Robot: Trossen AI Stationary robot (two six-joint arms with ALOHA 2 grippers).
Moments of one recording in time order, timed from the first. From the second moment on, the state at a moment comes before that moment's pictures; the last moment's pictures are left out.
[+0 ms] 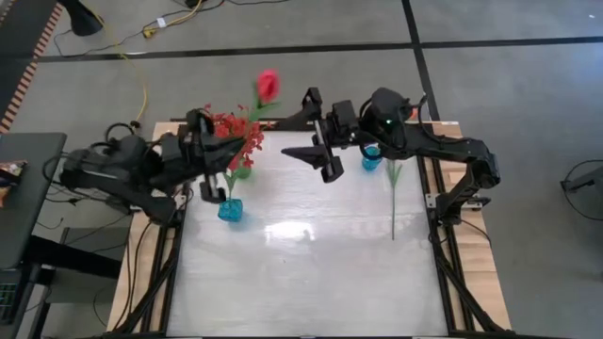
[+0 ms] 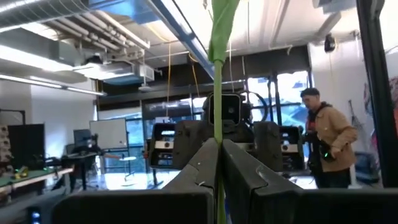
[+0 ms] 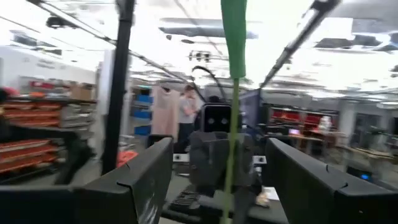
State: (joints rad) left arm -0.21 1.04 1.21 0.32 -0.41 0.29; right arm -0.11 1.64 1.81 0.24 -0.36 0.02
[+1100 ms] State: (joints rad) left arm -0.02 1.16 1.21 0.32 -0.24 0.06; right arm -0.16 1.64 1.81 0.13 -0.31 0.03
